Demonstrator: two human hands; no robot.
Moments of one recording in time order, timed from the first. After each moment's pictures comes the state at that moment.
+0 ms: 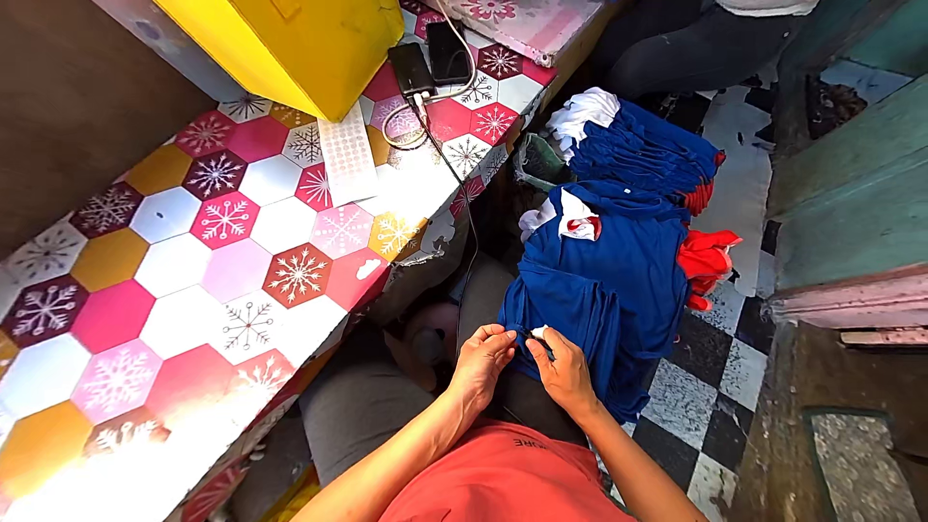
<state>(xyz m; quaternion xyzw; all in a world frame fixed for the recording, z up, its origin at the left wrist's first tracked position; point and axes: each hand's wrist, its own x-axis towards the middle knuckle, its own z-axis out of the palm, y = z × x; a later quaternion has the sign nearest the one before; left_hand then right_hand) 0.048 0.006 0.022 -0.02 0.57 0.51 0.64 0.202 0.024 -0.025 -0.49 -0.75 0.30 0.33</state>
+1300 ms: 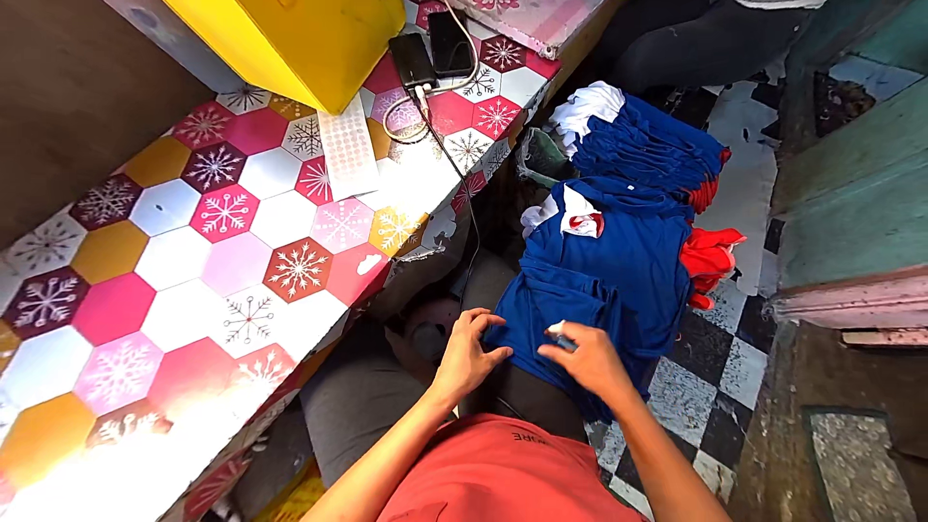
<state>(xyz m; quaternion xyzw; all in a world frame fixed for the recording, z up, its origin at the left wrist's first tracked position) 0.007 -0.005 -0.002 0.53 0.67 0.29 0.43 0.240 0.056 0.015 -0.51 -0.75 0.40 0.13</state>
